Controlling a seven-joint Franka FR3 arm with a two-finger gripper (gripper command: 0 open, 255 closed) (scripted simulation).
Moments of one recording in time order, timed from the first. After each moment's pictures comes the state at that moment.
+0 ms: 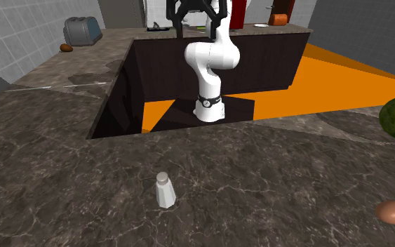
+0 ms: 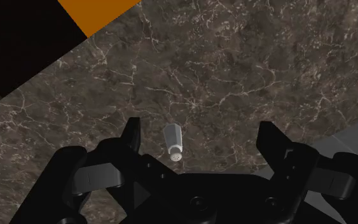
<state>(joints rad) 0.02 -0.77 0.02 -2.27 0.07 1.65 0.15</state>
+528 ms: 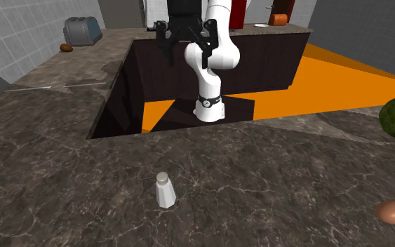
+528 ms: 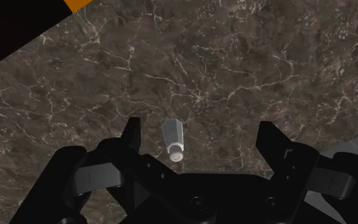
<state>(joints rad) 0.03 -0.62 0.01 -2.31 0.06 1.82 0.08</state>
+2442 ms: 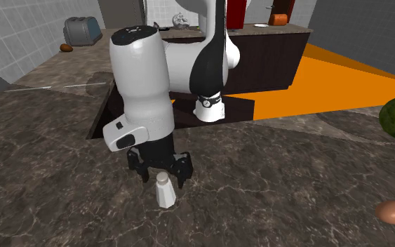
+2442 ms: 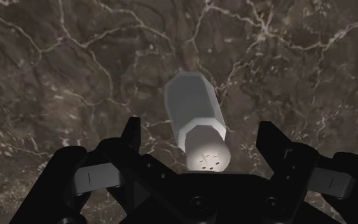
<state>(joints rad) 0.04 0.17 -0.02 -2.10 0.07 2.34 -0.12</state>
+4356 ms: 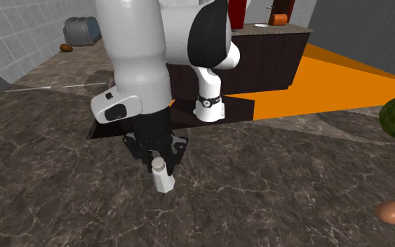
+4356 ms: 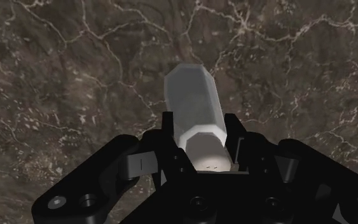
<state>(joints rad) 0.04 0.09 -0.02 -2.03 0.06 2.21 -0.11</state>
